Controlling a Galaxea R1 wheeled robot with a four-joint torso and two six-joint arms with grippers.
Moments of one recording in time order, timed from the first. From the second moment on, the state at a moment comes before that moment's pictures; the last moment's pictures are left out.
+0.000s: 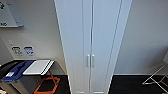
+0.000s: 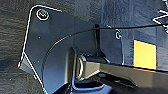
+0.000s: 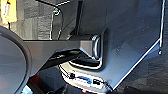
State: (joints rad) left arm 1.51 2.66 -2.12 0.03 -0.15 -0.11; right arm -1.54 2.62 -2.06 -0.16 -0.03 0.10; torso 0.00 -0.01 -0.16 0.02
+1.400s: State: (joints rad) left arm 1.50 2.66 -2.11 0.03 -0.15 -0.11; right arm -1.53 2.58 -2.06 -0.16 -0.02 0.10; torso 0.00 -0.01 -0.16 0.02
